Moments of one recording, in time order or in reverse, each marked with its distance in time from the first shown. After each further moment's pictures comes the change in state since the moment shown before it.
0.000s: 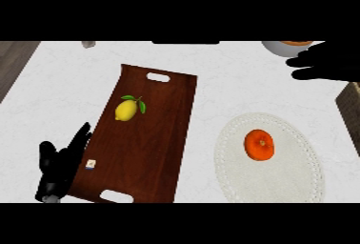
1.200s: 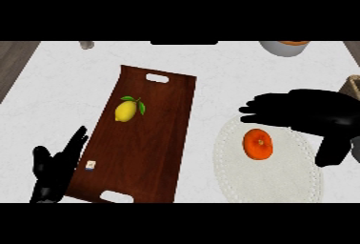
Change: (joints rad) left arm 0.039 -0.017 0.048 -0.007 -0.024 -0.043 -0.009; right arm 0.239 0.207 0.235 0.080 0.431 -0.270 -0.214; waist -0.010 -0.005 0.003
